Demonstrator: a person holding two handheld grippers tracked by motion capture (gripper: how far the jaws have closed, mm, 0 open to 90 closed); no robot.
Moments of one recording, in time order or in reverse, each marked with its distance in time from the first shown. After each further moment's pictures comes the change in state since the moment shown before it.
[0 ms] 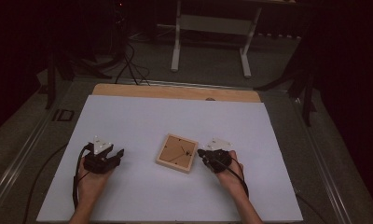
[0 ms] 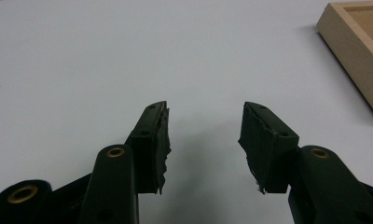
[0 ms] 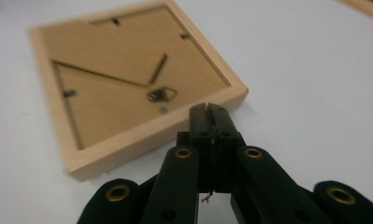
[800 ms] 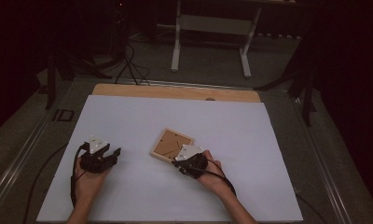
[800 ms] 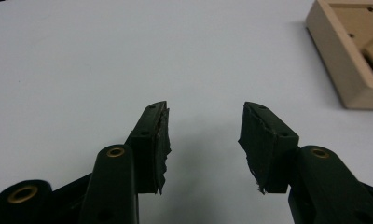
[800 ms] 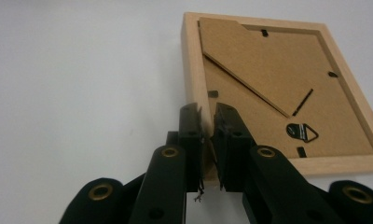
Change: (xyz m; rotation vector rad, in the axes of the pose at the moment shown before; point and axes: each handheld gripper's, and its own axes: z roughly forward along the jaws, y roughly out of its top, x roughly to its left) left arm 0.009 -0.001 -0.003 -0.011 0.017 -0.027; right arm 0.054 0.023 0.025 0.018 0.220 -0.290
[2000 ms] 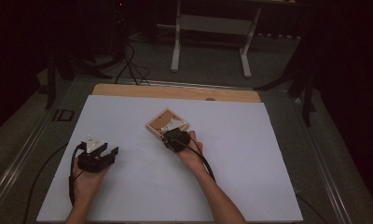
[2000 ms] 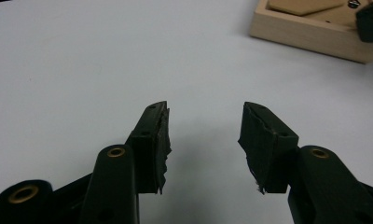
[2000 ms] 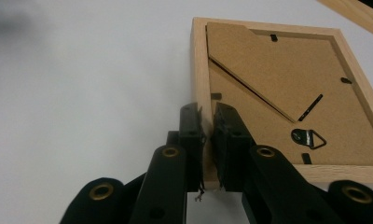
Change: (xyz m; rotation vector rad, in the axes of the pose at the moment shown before) left arm 0.006 -0.001 -0.001 -0.010 0.008 -0.024; right arm -0.045 0.055 0.069 -0.006 -0.138 0.223
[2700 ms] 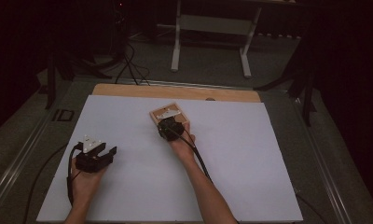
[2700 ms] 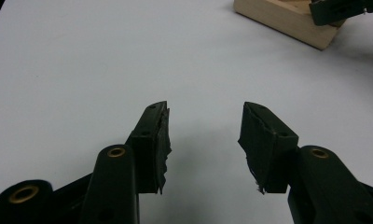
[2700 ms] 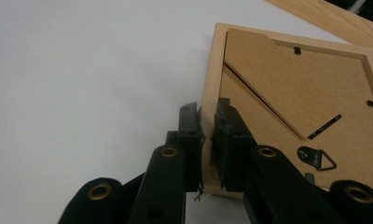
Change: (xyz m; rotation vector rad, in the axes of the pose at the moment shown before) left arm 0.005 -0.001 -0.003 -0.011 -0.001 -0.031; right arm -0.013 0.027 0.033 -0.008 -0.073 0.112
